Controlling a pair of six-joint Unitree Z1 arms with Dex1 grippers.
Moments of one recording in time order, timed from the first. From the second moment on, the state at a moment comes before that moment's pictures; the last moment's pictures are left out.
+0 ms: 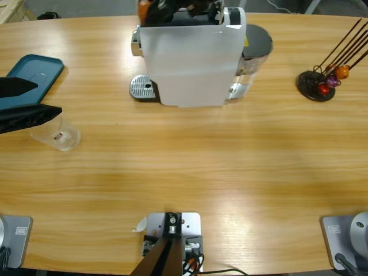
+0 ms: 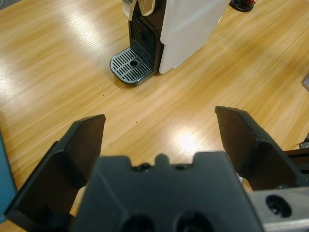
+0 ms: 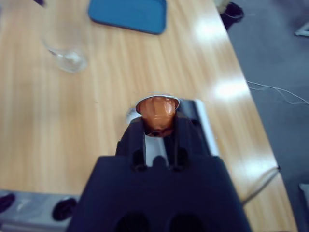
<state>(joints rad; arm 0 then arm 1) -0.71 1.03 -0.70 0.27 -0.09 -0.13 0.72 1.82 -1.56 0.43 0.33 -0.58</state>
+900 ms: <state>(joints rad) -0.70 1.03 -0.67 0.27 -0.09 -0.14 0.69 1.85 -1.57 0.45 0.32 -0.62</state>
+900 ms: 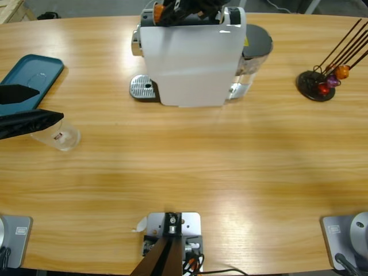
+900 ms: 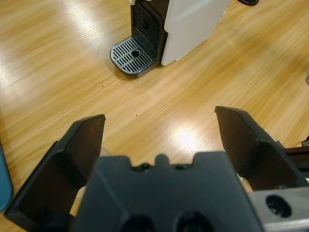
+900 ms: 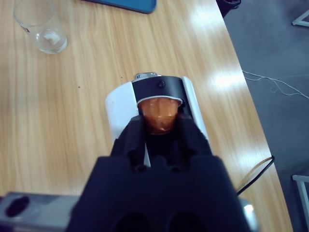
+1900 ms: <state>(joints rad) -0.71 1.00 -0.74 0.39 -0.17 0.04 0.87 1.51 -1.39 0.75 -0.17 0.42</state>
